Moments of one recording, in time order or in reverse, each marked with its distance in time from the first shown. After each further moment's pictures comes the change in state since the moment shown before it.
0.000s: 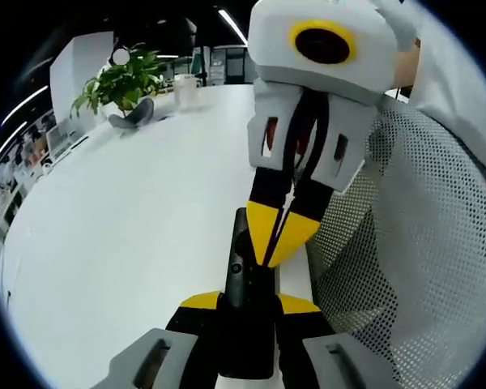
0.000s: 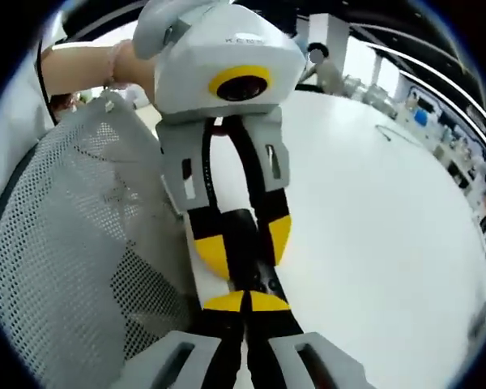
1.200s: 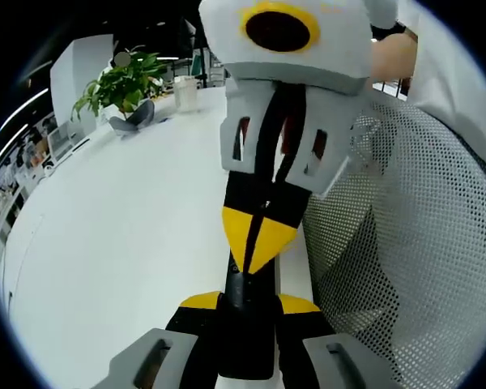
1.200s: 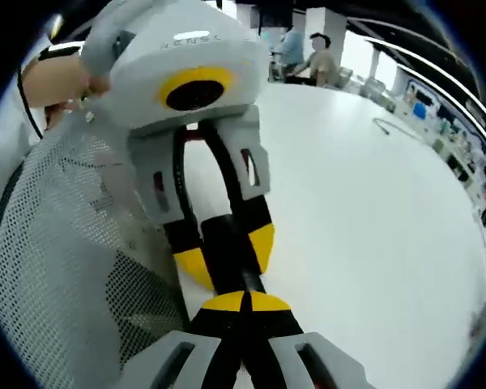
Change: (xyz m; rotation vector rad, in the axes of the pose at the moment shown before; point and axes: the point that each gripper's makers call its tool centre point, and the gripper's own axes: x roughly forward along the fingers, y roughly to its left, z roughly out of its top) left arm -0.001 0.000 0.000 0.003 -0.011 0.012; right arm 0.006 -0.012 0.007 0.080 0.028 0.038
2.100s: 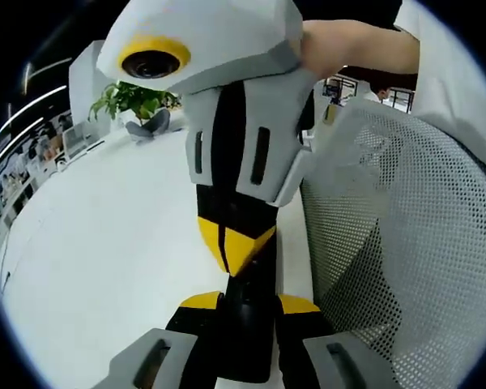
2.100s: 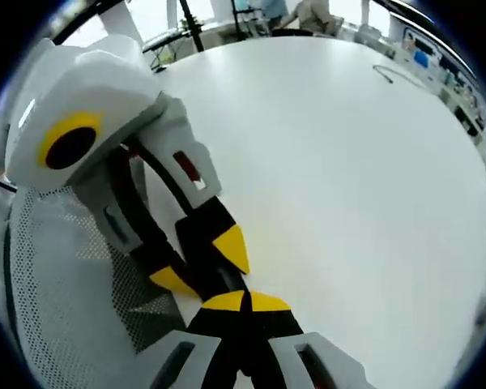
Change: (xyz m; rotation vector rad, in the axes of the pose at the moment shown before) left arm 0.000 0.001 0.001 -0.060 -0.101 0.049; right arm 0.009 -0.012 0.000 0.109 0.260 0.053
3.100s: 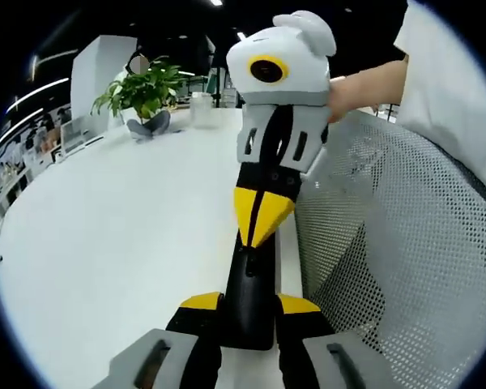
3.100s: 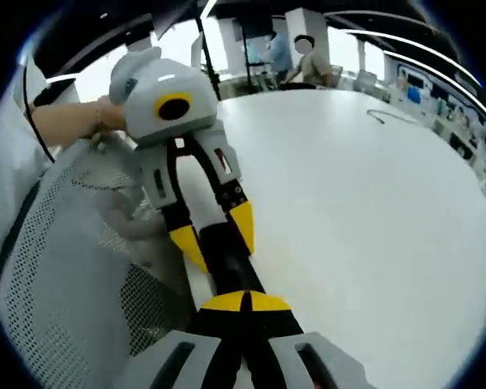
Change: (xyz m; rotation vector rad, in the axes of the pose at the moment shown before) left arm -0.019 -0.008 -0.012 -0.025 -0.053 -0.059; right arm -0.013 0.022 -0.010 -0.124 -0.331 0.003
